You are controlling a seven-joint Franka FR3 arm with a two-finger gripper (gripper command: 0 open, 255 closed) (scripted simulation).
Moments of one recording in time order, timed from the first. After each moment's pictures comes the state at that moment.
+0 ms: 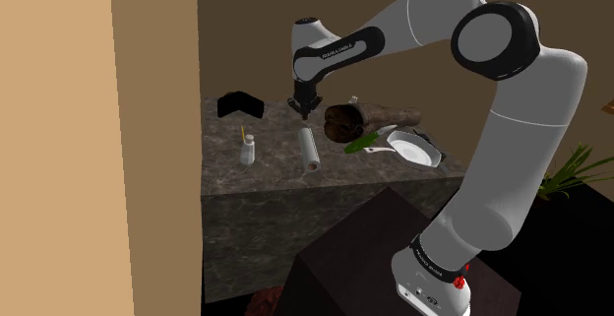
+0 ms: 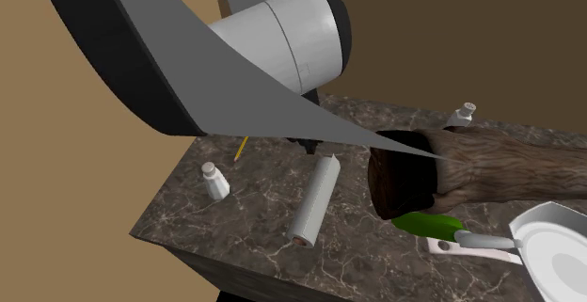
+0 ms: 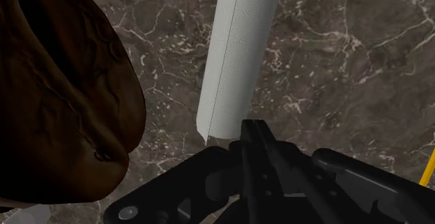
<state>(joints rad) 0.05 0.29 -0.03 -1.93 -0.28 2.14 0.60</state>
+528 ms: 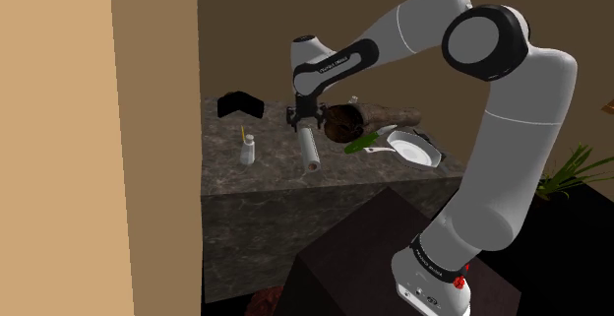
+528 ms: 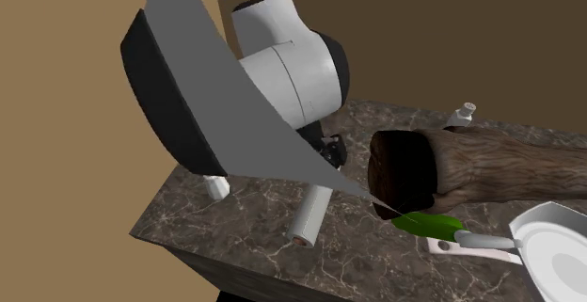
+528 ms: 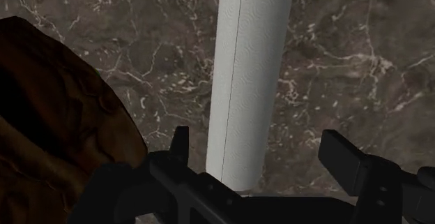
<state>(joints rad) 0.06 0.33 -0.05 -1.99 -0.27 2.17 0.72</state>
